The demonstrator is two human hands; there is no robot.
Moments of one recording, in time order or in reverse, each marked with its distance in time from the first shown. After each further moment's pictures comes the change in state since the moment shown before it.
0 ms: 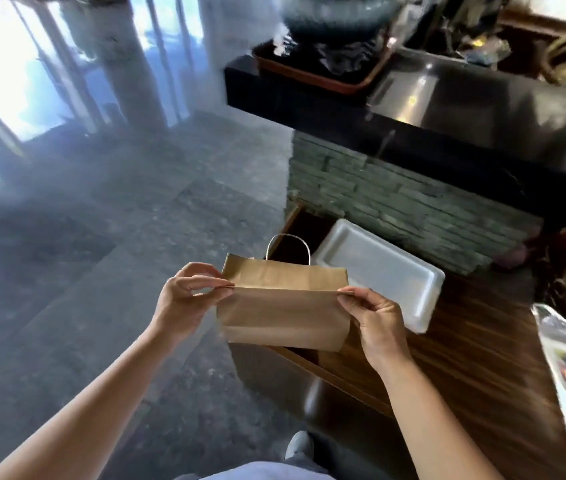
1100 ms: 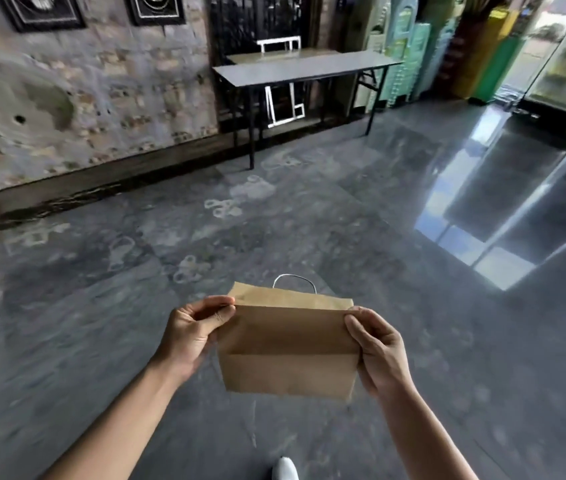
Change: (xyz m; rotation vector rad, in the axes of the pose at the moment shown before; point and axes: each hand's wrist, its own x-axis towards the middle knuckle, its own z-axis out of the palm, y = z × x) left_hand -0.621 -0.077 -0.649 -0.499 2.161 -0.024; right_hand -0.553 0.216 0.913 -0.204 -1.950 0.482
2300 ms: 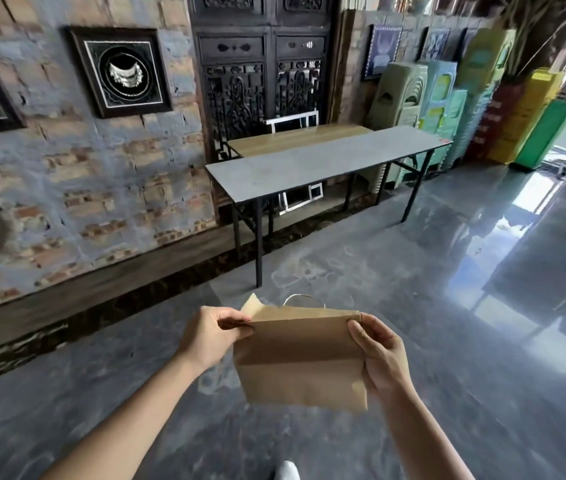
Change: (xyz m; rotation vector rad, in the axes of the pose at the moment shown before) left_hand 1.032 0.203 0.134 0.782 -0.130 0.342; right_hand 1.001 -0.065 0.303 -0.019 0.017 -0.087
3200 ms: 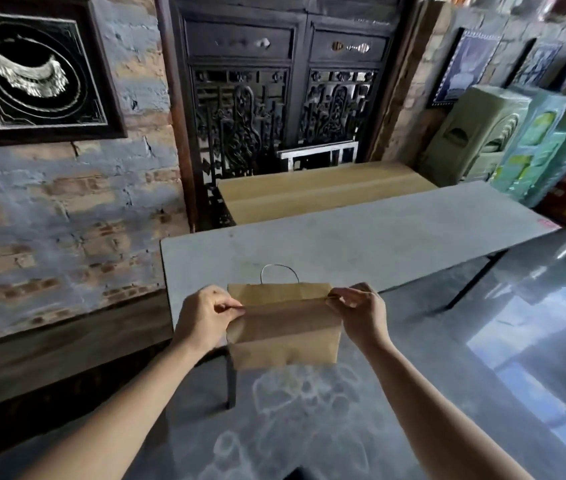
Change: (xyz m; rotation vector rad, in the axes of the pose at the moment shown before) left_hand 0.813 -0.072 0.046 0.183 0.249 -0.024; right_hand 0.874 -0.034 0.207 -0.962 -0.086 -0.310
